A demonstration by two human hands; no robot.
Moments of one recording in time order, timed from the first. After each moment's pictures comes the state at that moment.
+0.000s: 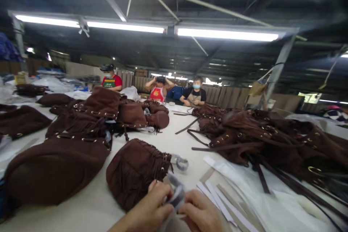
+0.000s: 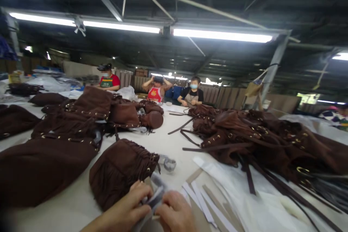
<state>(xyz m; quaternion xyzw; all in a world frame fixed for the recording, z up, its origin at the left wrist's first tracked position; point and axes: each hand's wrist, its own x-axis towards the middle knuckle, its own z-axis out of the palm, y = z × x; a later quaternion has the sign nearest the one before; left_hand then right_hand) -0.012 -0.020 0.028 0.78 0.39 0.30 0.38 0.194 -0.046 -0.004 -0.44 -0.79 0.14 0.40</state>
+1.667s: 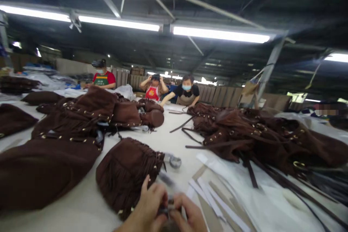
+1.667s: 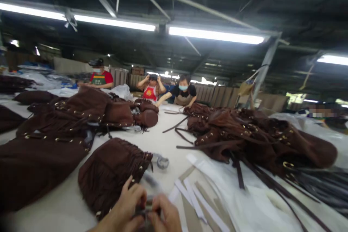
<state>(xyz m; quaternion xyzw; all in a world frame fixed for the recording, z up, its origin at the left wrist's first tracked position) 0.005 -0.006 -0.009 0.87 0.39 0.24 0.18 0.185 -0.043 -0.017 -0.42 -0.71 0.29 0.49</state>
